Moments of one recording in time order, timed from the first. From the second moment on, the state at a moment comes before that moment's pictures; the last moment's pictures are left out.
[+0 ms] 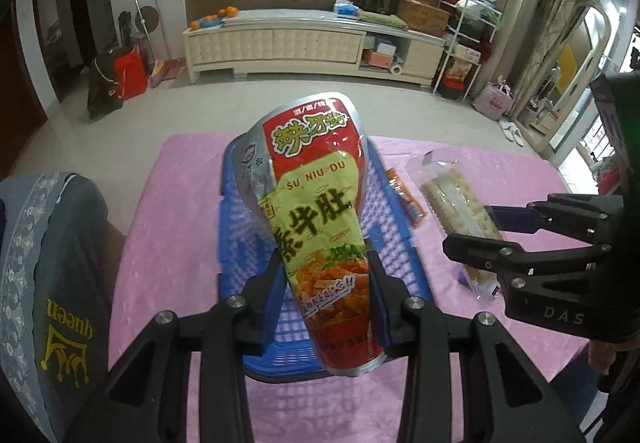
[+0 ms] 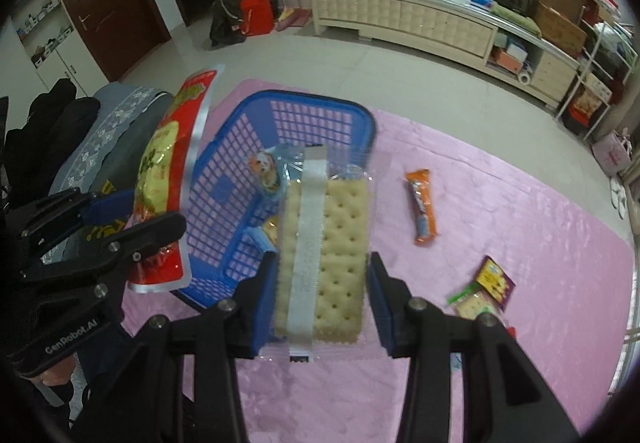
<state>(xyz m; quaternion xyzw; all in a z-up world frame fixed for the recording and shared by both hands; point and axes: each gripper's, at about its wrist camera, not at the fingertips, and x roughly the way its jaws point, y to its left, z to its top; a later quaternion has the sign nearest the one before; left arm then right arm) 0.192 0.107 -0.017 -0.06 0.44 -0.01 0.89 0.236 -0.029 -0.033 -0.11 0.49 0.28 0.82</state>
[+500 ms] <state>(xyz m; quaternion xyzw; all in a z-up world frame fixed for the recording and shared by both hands) 0.252 0.132 -0.055 -0.06 0.48 -0.01 0.87 0.277 0.037 -0.057 -0.13 0.51 0.29 0.80</state>
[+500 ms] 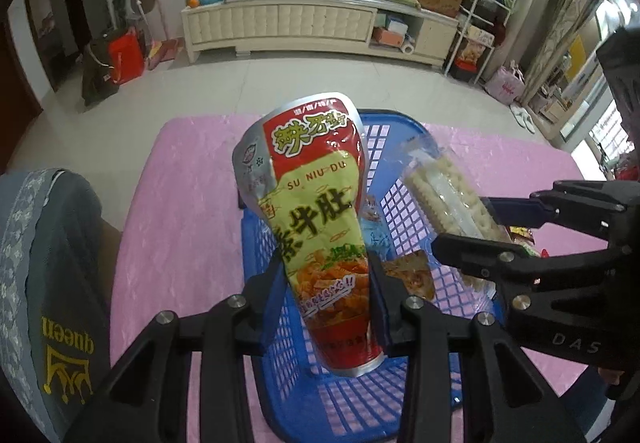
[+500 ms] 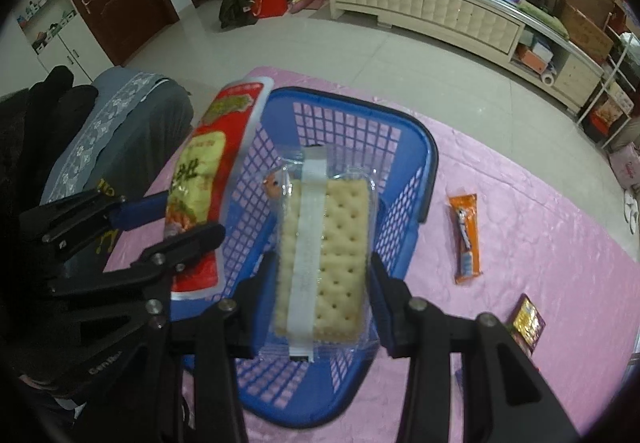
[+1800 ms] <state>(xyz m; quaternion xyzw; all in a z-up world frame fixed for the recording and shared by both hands) 0.230 0.147 -0.036 -0.05 0.47 0.04 0.88 0.281 0.019 -0.037 -0.09 0.49 0.29 0.82</state>
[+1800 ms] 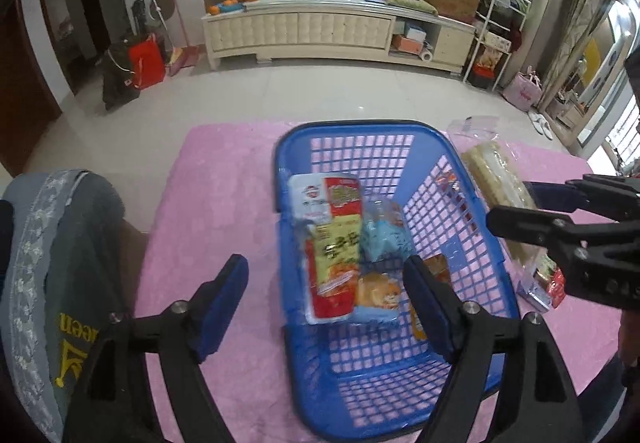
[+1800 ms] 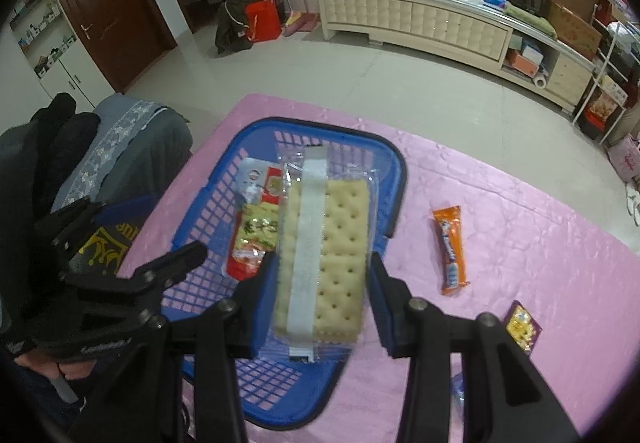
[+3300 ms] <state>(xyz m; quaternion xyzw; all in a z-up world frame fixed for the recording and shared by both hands) 0.164 0.144 0.004 -0.05 0.45 0.07 0.89 0.234 0.000 -0.016 -0.13 0.46 0.21 0.85</state>
